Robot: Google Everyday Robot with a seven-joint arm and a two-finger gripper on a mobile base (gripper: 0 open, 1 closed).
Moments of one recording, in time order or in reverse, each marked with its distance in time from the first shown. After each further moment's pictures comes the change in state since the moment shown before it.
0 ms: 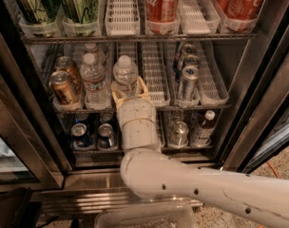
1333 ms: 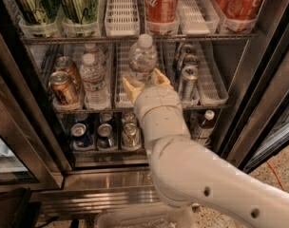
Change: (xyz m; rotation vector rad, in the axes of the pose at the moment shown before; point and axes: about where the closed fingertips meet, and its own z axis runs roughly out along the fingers) arm -0.059 -0.045 -0.037 -0.044 0.109 0.106
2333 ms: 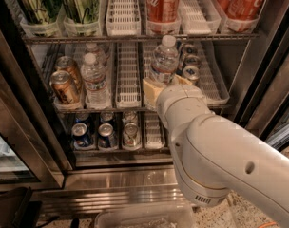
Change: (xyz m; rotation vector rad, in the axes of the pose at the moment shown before) arm 0.017 -0.051 -0.016 0.036 0.230 0.028
